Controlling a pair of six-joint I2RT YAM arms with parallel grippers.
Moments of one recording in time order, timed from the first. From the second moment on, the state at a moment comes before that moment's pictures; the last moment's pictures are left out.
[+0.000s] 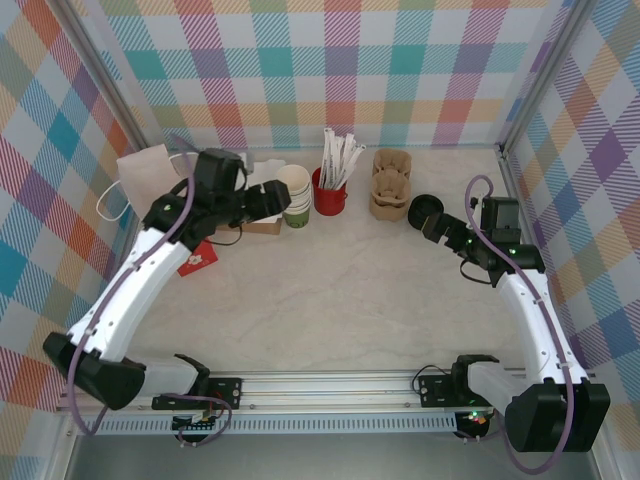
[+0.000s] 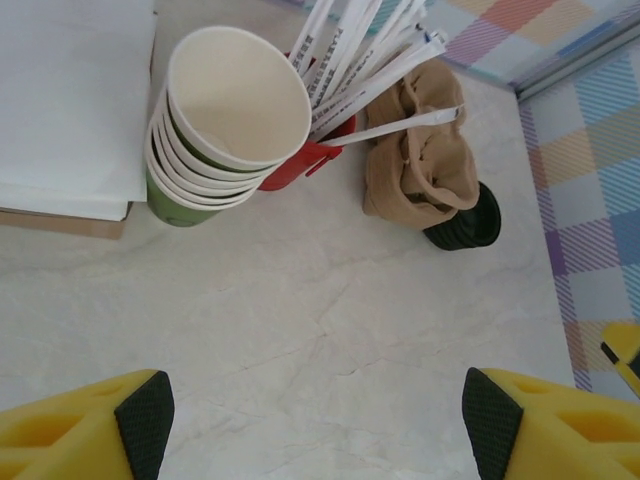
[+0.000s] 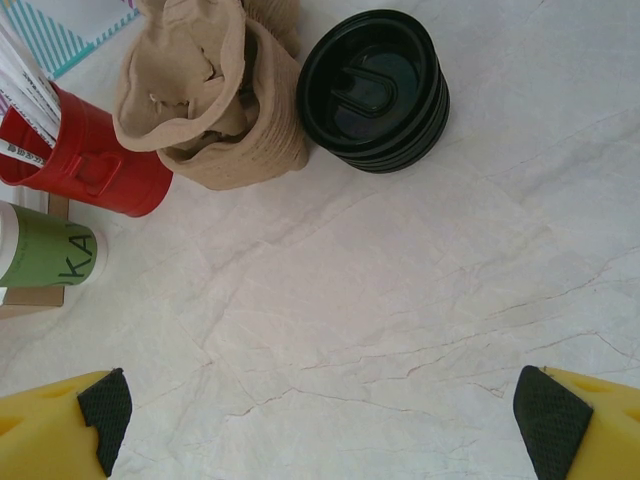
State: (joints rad) left arm -0.47 1.34 1.50 -0.86 0.08 -0.64; right arm 0.00 1.03 0.92 -0.69 -0.22 0.44
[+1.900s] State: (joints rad) left arm -0.42 2.08 2.12 -1.06 -0.20 -0.49; right arm 0.00 1.08 0.87 -0.68 -0.22 0.44
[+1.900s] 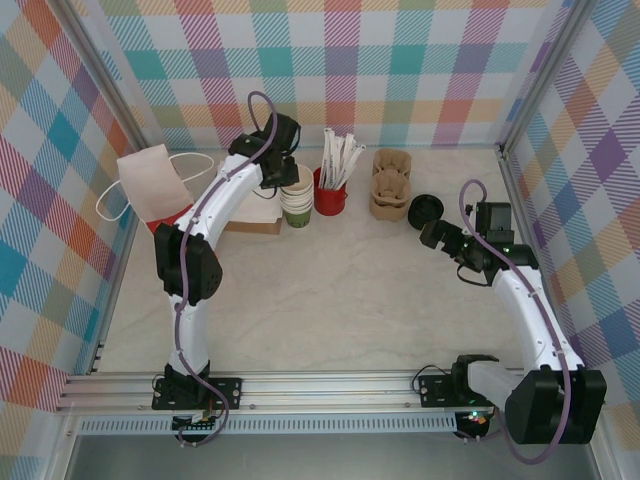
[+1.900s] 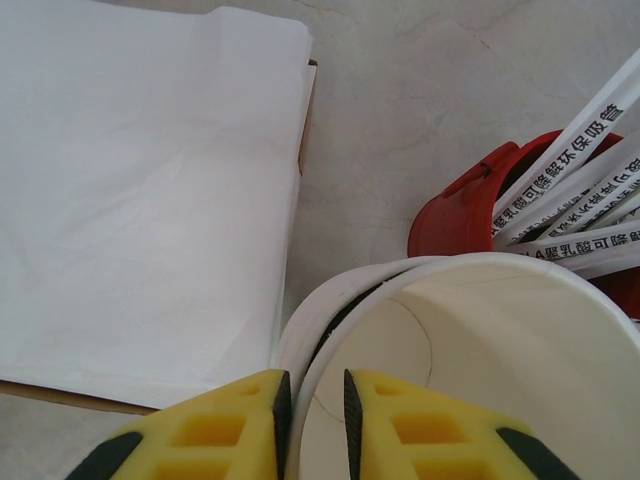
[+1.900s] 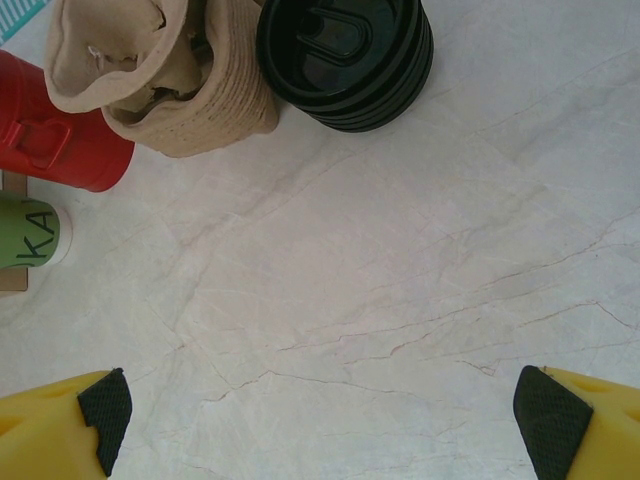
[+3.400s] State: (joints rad) left arm -0.41 1.86 2.12 -1.07 -0.10 -0.47; right arm 0.00 1.07 0.89 -0.71 -0.21 0.42
